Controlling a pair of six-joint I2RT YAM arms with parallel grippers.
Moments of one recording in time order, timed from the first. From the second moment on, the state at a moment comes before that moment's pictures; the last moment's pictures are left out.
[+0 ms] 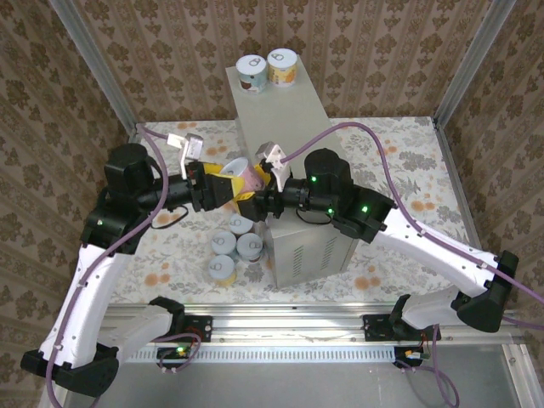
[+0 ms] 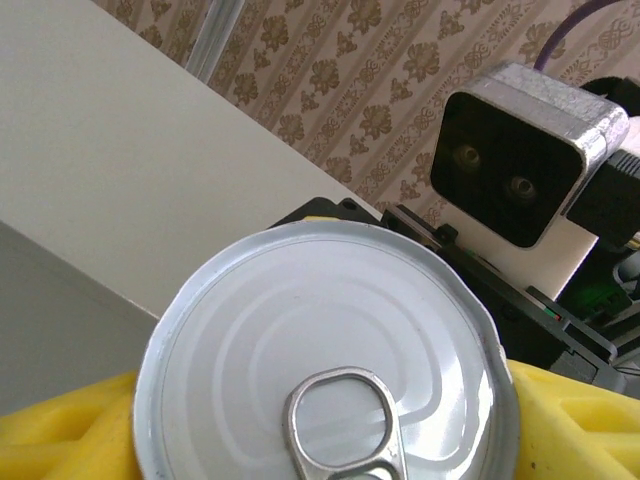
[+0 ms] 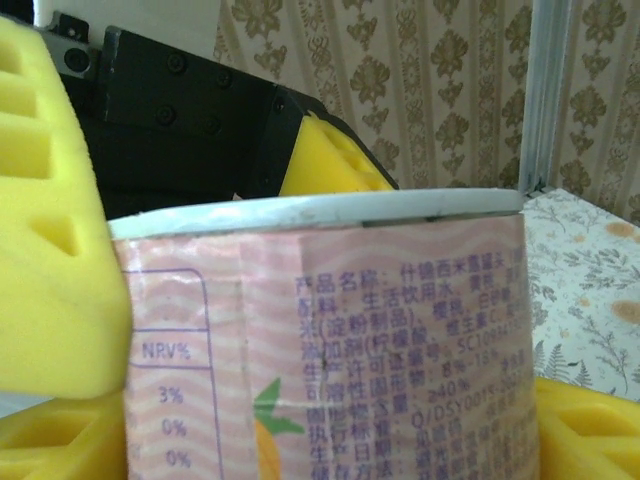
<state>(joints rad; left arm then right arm) -0.42 0.94 1.31 -0.57 0.85 -0.42 0.93 1.34 1.38 -0.20 -0.25 0.15</state>
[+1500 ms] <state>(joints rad) -0.68 1.55 2.03 -0.94 0.13 0.01 0.85 0.99 1.31 -0.57 0.28 -0.01</state>
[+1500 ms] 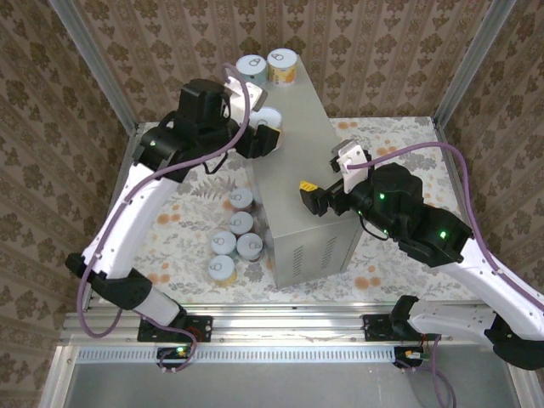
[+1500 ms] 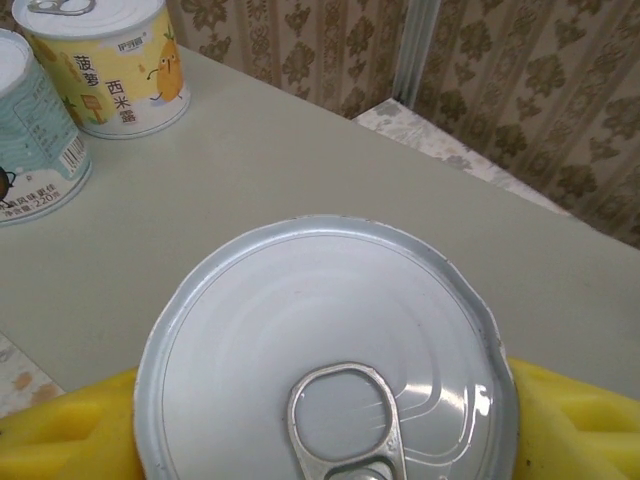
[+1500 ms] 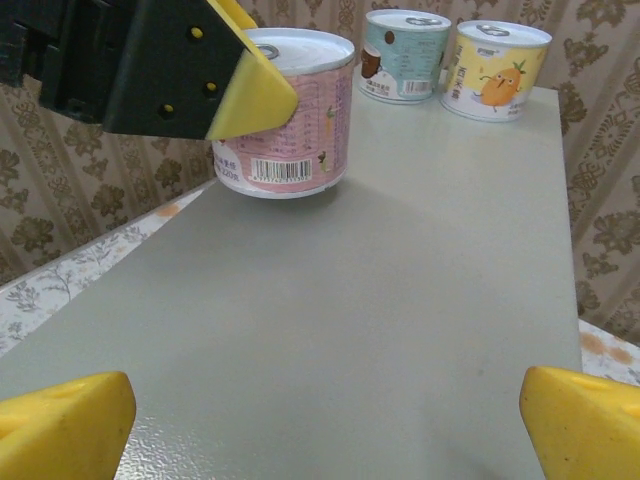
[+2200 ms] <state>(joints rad) -0.68 1.62 2.06 -0.96 0.08 0.04 0.81 0.98 1.35 -0.59 0.28 -0.03</state>
